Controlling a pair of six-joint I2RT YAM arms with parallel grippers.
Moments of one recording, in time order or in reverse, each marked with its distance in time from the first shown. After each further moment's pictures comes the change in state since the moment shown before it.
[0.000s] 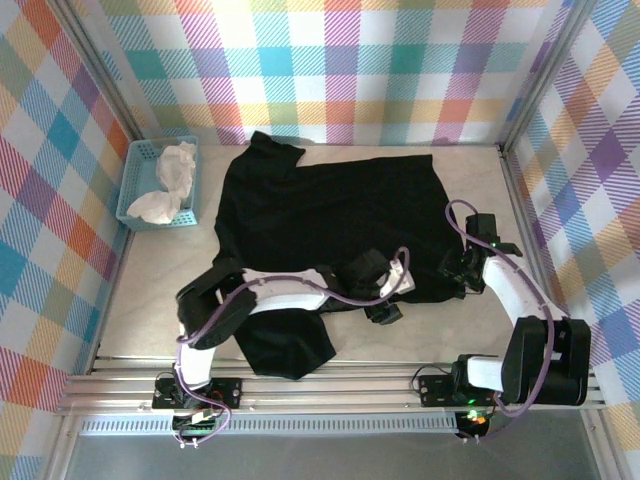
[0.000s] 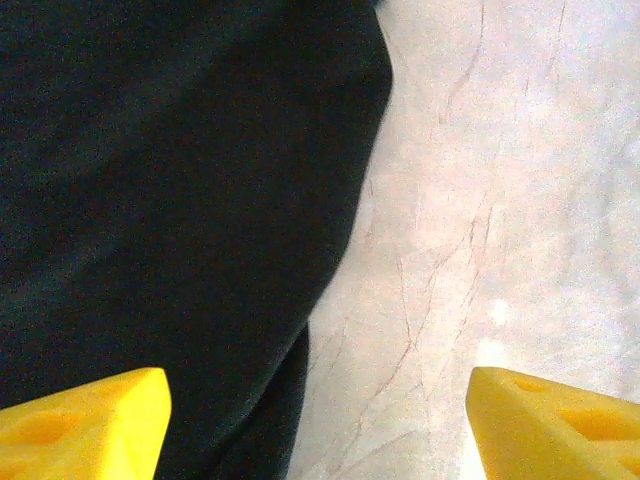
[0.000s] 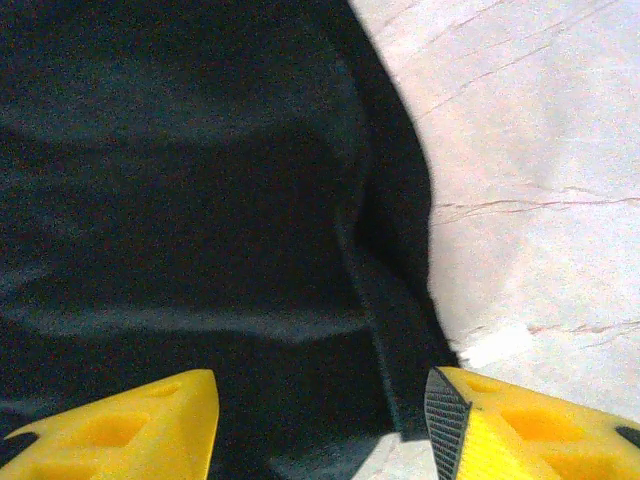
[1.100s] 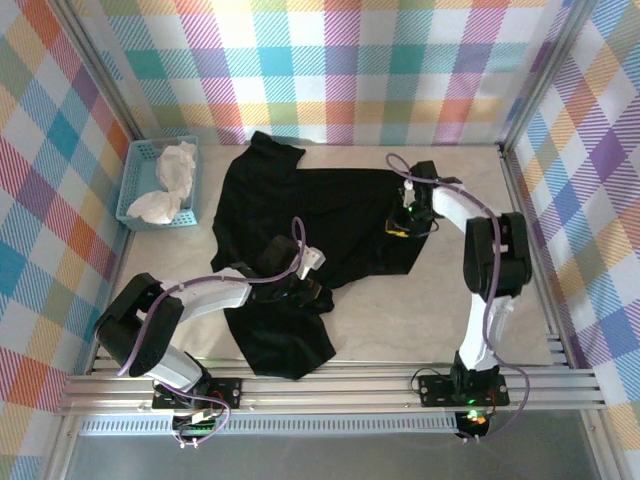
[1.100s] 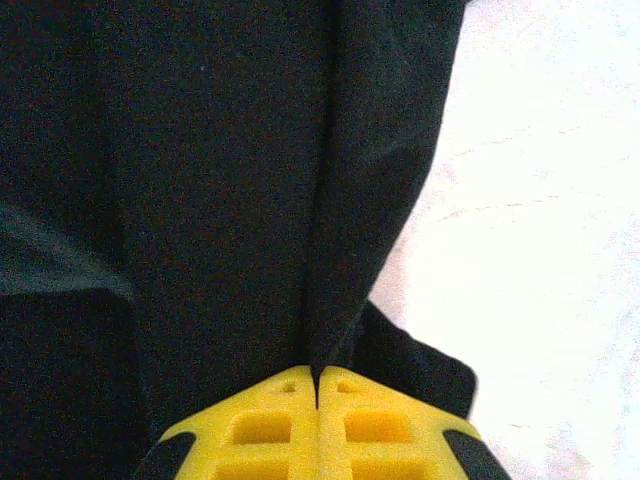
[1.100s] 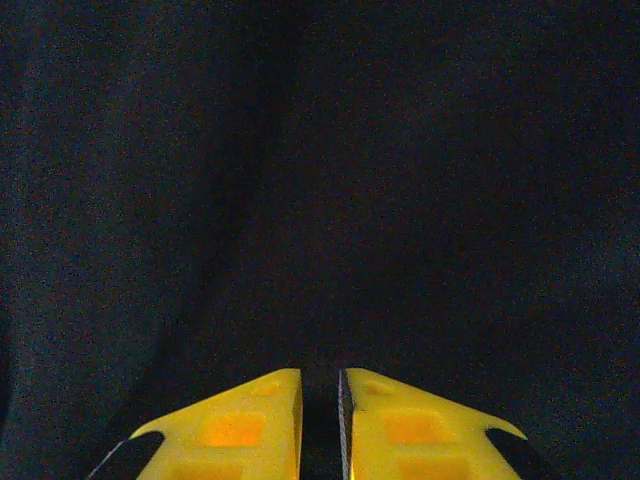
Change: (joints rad) left arm 0.393 -0.447 -0.513 -0.026 0.188 -0.328; right arm 0.216 0.732 0.710 -0.049 -0.344 -0.143
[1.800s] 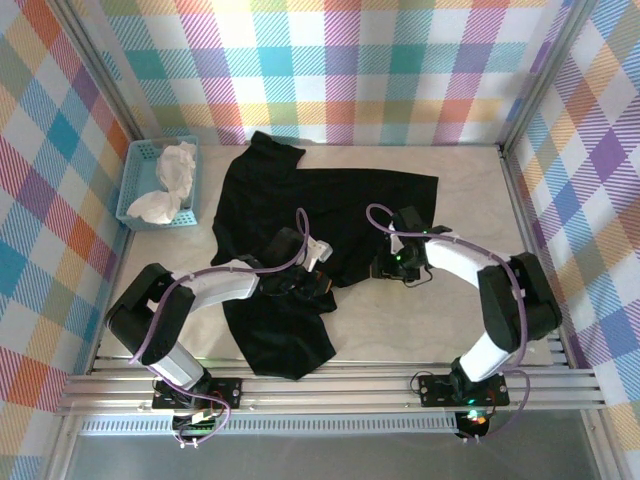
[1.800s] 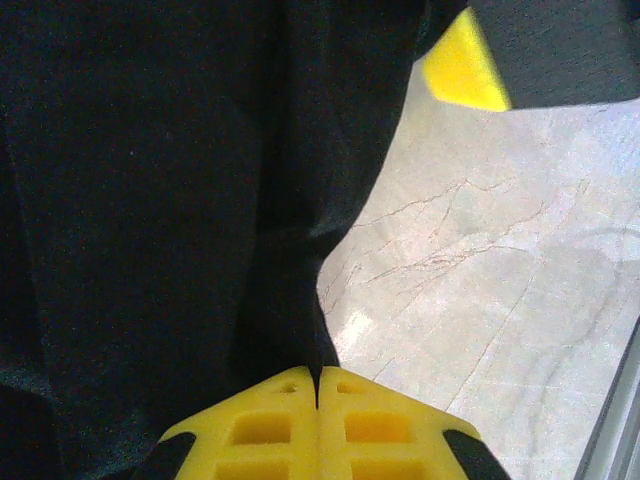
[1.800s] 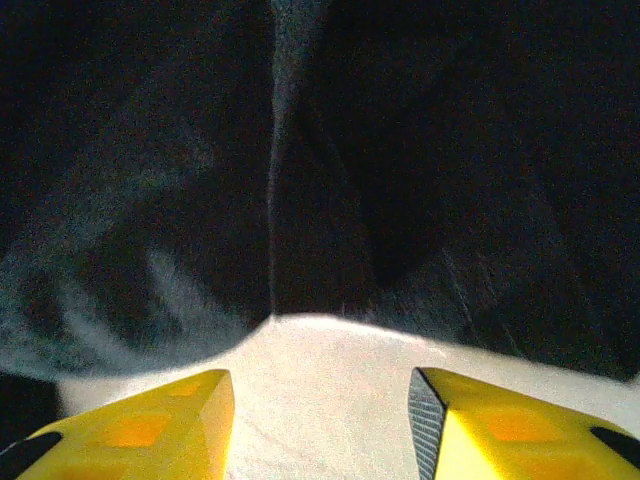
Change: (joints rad) left arm 0.008 0.082 0.082 0.026 0.103 -0.076; right arm 0.218 -0.382 -0.557 0.187 0.052 0.093
